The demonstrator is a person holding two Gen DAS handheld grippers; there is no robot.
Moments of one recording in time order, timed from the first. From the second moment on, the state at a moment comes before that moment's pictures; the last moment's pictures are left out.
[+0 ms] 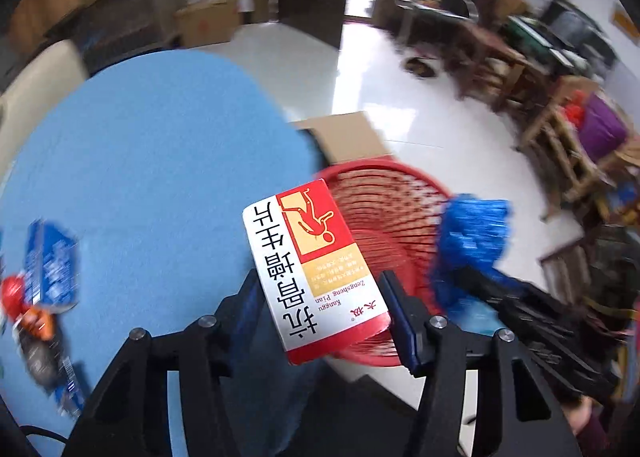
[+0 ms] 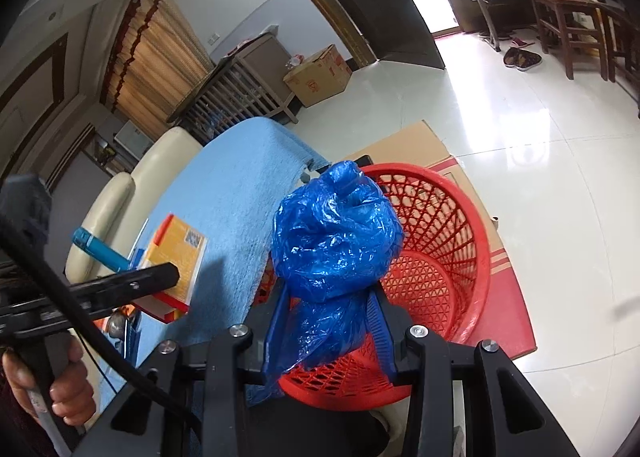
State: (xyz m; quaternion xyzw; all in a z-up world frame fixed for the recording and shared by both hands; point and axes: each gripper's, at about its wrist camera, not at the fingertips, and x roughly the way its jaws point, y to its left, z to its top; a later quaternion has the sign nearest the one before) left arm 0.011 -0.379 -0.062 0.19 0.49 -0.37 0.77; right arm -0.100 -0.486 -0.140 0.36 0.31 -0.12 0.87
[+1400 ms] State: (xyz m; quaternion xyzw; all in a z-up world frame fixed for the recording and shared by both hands) left arm 0.033 0.034 -0.027 -0.02 0.46 -0.11 0.88; right arm 0.030 -0.225 -0.075 0.15 0.44 0.22 0.86
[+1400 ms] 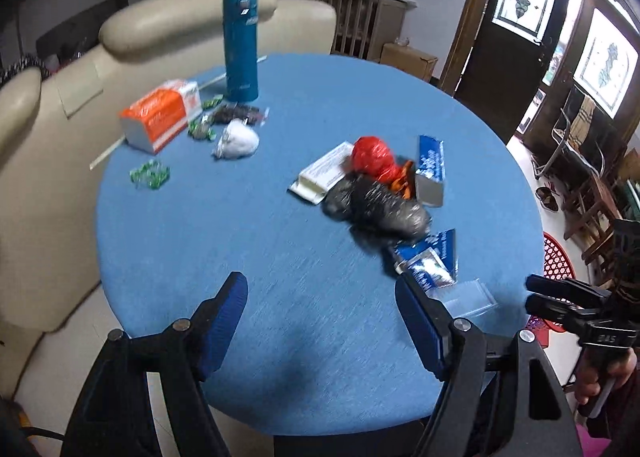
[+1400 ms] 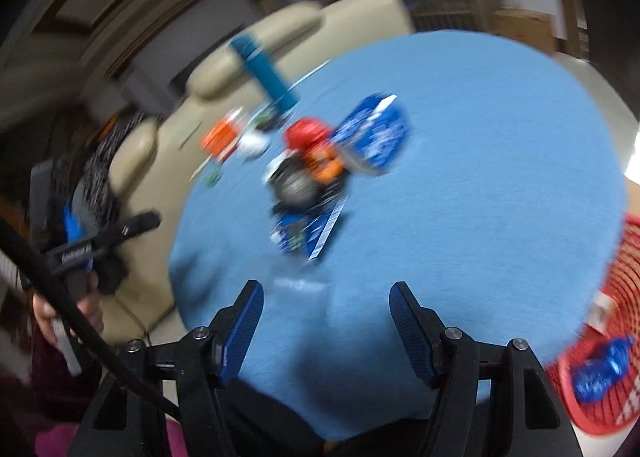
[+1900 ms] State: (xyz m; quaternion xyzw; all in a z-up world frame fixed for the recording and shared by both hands) left arm 0.027 0.042 -0.087 -0.06 0.55 -0.13 0.83; right arm 0.070 -0.150 -0.100 0.04 0.46 0.25 0.85
